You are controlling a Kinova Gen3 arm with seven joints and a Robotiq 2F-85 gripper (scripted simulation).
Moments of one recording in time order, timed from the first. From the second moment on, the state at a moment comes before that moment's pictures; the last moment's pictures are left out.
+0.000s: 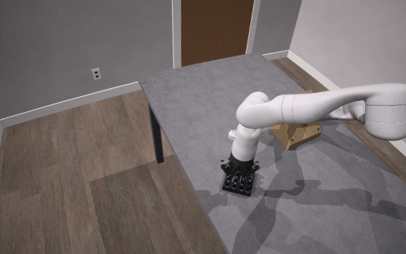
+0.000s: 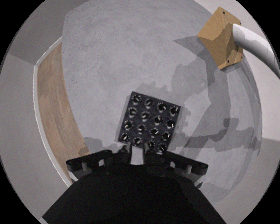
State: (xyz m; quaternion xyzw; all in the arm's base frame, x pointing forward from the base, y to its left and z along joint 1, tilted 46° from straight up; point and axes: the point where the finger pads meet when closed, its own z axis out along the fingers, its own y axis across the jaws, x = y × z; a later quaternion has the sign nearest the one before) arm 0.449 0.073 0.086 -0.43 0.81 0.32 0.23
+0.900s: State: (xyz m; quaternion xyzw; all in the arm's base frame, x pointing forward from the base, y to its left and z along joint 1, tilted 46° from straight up) arm 0.435 0.009 0.149 -0.43 0.81 0.33 0.22
